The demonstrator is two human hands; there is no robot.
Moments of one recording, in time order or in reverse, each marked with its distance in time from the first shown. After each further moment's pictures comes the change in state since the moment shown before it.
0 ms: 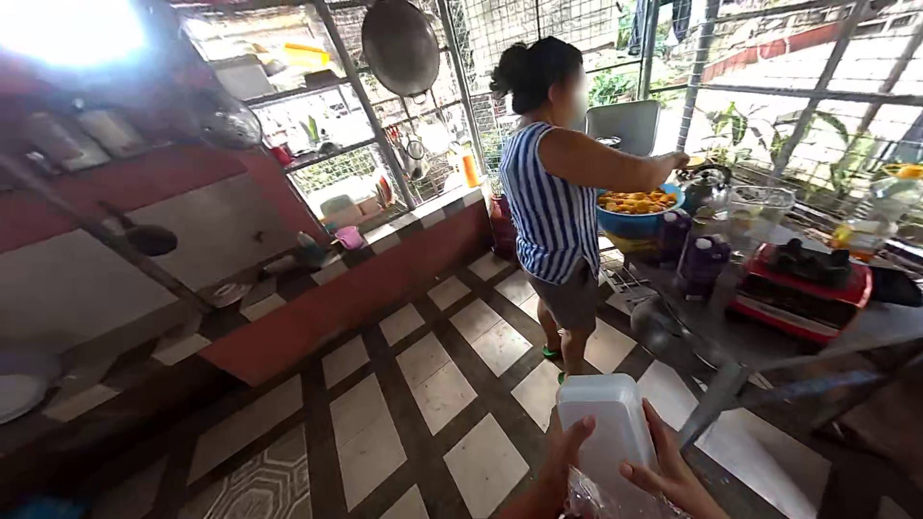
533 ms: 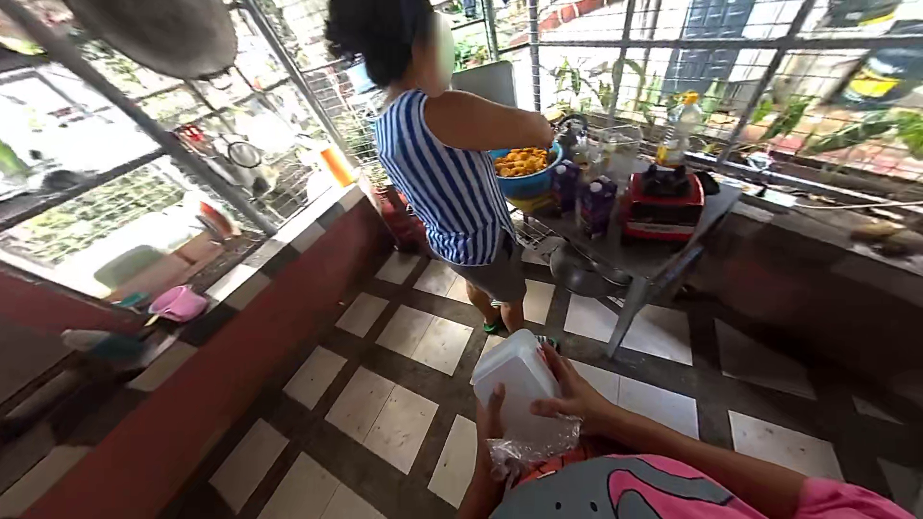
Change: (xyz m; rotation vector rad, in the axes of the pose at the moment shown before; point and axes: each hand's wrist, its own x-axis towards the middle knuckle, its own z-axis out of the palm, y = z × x) left_hand 0.069 0.035 -0.098 0.018 -0.027 -0.005; right_hand 0.089 -0.020 0.086 -0.038 0.010 0.160
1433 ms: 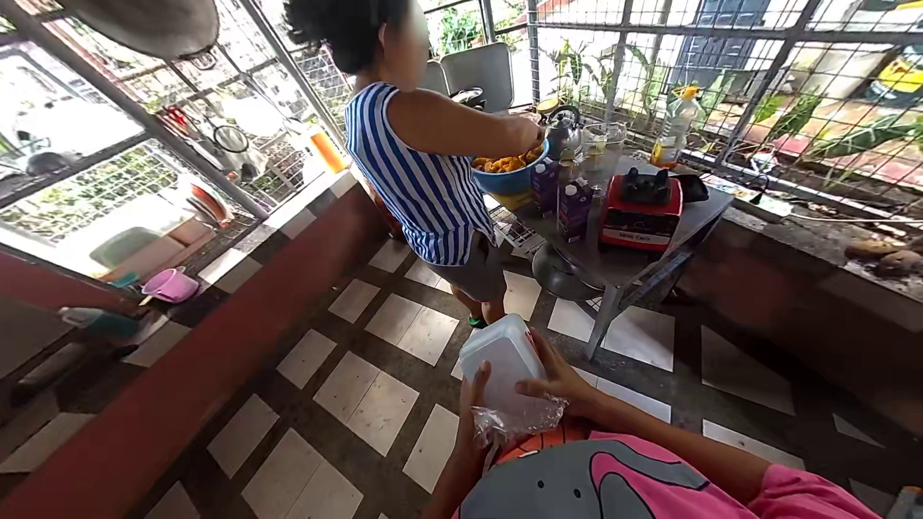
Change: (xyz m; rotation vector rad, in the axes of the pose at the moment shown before) left_hand 0.023 -0.016 0.107 0.037 0.037 -0.025; right_hand 0.009 0.026 -0.107 0.071 -0.032 -0.068
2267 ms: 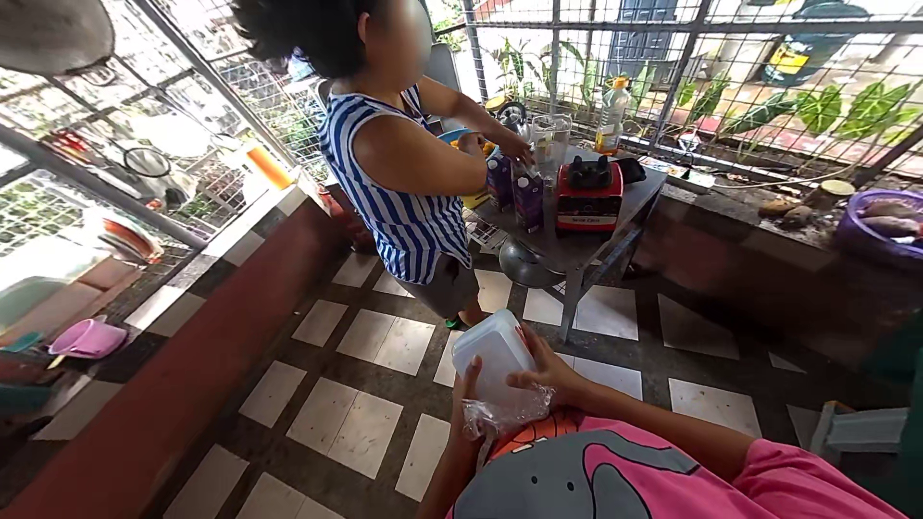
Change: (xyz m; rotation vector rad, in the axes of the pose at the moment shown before) left_hand -0.001 -0.014 0.017 -0.016 -0.125 -0.077; right_hand -0.031 0.007 -0.013 -0.010 0.087 0.113
